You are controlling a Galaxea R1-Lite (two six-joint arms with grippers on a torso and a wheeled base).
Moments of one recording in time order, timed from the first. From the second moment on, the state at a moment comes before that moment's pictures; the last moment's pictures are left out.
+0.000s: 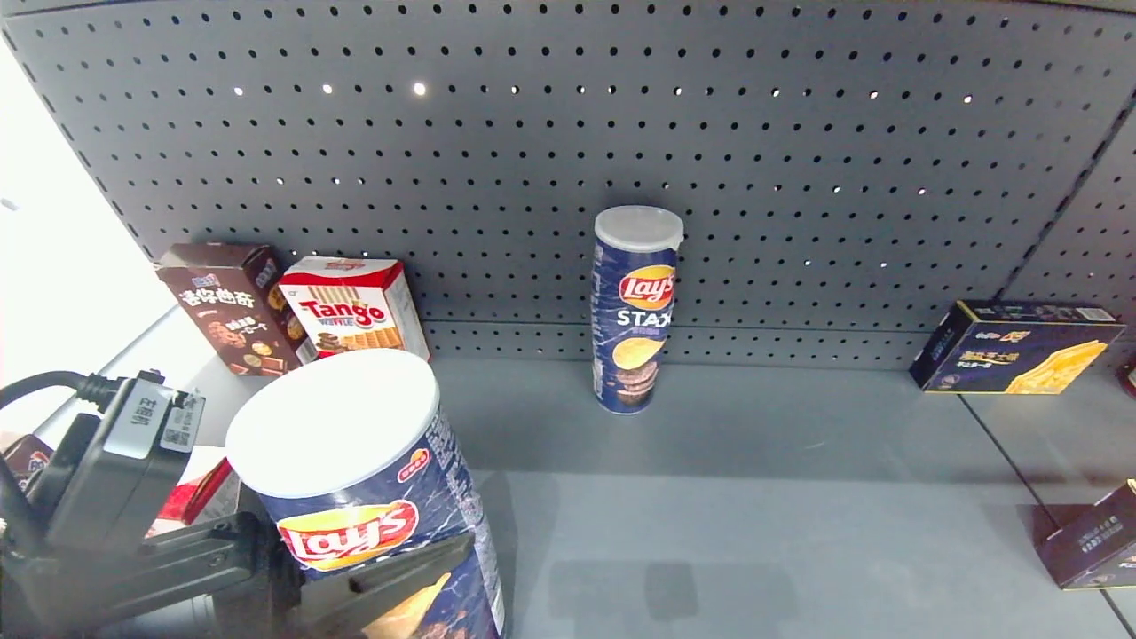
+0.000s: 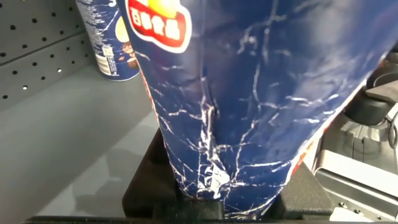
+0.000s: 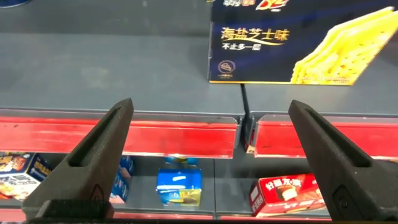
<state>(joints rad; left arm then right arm) -0.56 1.23 -0.30 -0.87 -0.50 0.02 0.00 0.01 0.00 0.00 -0.02 0.00</state>
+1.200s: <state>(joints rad) -0.54 1.25 -0.37 -0.87 -0.50 0.02 0.12 0.48 -0.52 0.06 0.05 -0.03</state>
